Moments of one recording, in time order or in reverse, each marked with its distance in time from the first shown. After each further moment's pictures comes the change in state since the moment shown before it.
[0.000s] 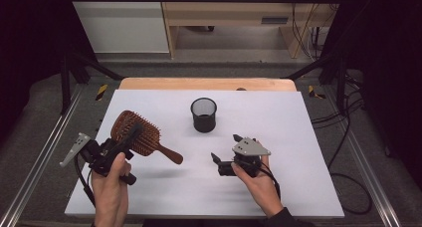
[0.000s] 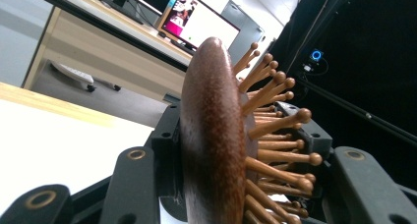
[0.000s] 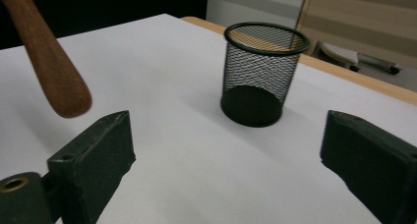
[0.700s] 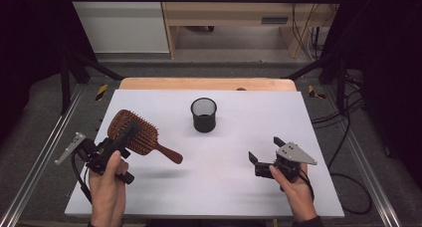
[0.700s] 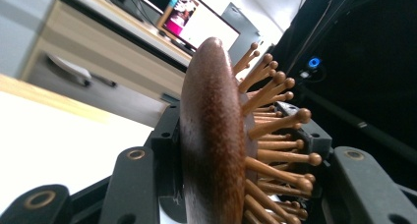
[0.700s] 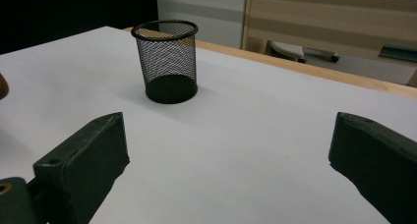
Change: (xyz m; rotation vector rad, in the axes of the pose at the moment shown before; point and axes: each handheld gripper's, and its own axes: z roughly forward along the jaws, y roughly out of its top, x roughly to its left) left arm 0.008 0.003 0.000 0.002 -0.029 -0.080; right arm -0.060 -0.031 -0.068 -0.048 -0.160 0.107
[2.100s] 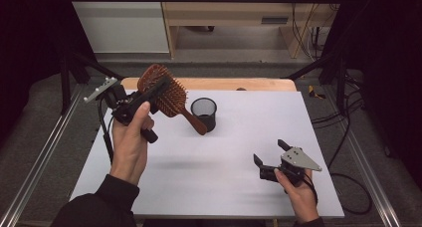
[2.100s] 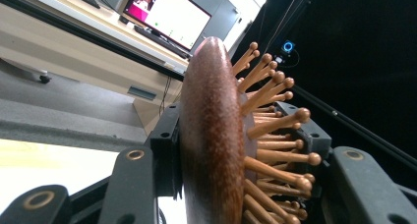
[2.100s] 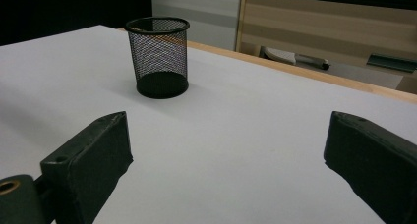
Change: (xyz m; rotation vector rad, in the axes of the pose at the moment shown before) left arm -0.077 0.057 0.103 0.099 -0.067 0.074; right arm -0.007 -0.014 -0.008 -0.030 -0.023 -0.031
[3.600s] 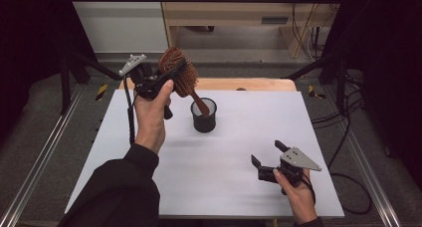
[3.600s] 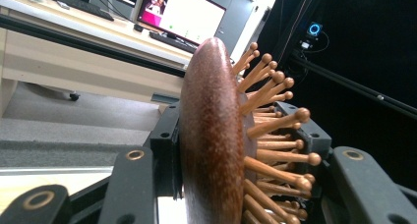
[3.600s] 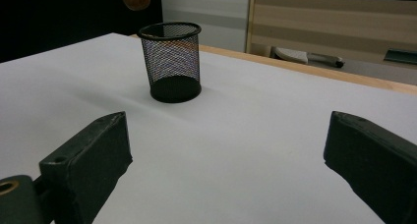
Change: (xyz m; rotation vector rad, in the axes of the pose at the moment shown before) left arm 0.001 0.006 0.072 0.024 0.077 0.140; right arm 0.004 0.000 0.001 -0.011 0.042 0.046
